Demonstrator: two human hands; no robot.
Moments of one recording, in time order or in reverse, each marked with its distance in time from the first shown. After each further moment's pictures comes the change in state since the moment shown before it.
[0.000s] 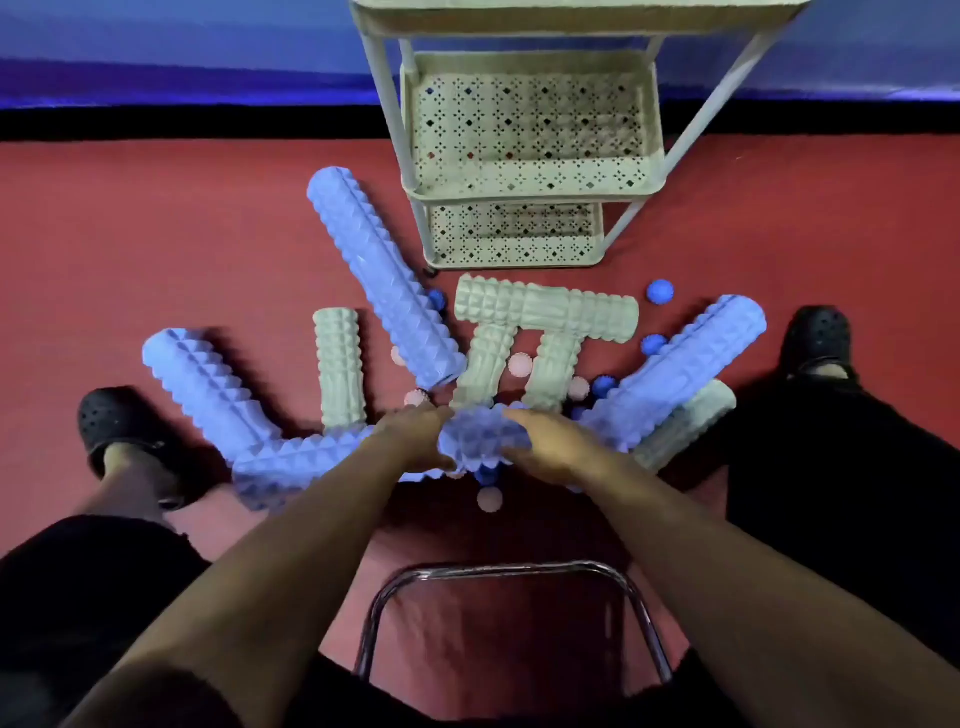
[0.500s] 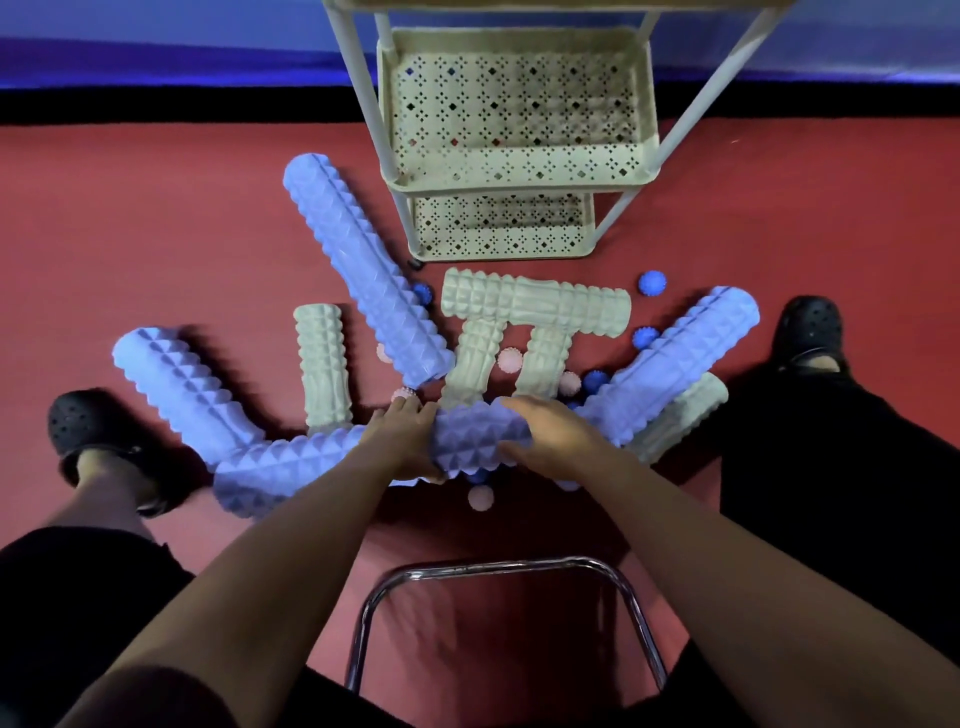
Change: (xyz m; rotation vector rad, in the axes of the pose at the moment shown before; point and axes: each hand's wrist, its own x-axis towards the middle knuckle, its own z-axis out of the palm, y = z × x) left_hand 0.006 -0.001 0.015 0.150 0.096 -0.025; right_hand -0.005 -0.003 -0.021 -0.047 0.051 0.036
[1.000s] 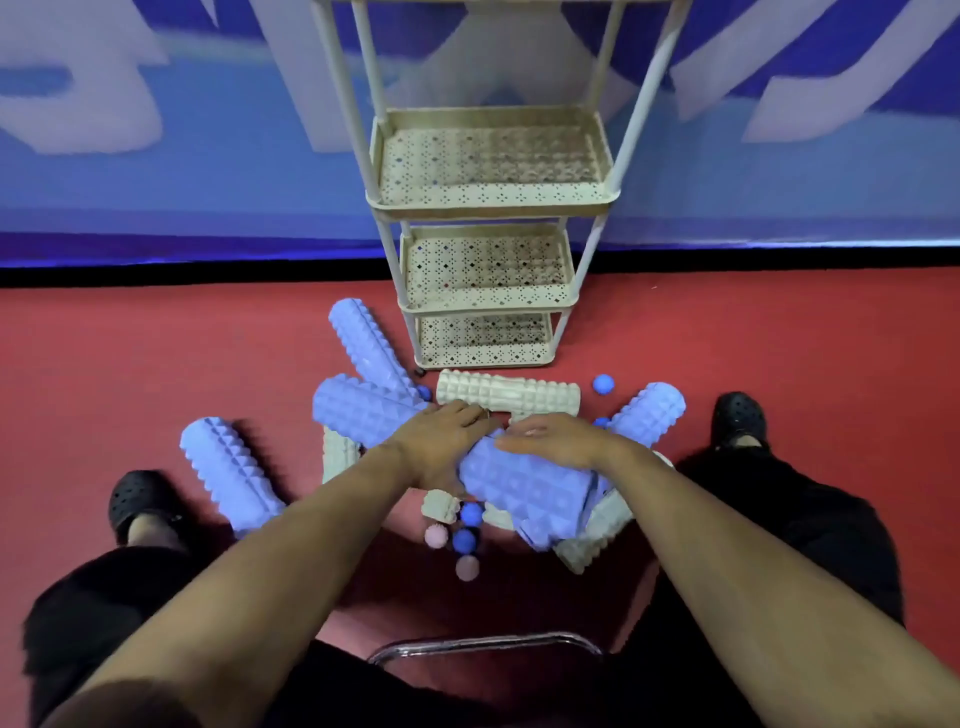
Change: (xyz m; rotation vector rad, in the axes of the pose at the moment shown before) left_hand -0.106 0.089 -0.142 0.215 0.394 0.481; right_hand -0.111 -0.013 -0.081 0.237 0.106 0.008
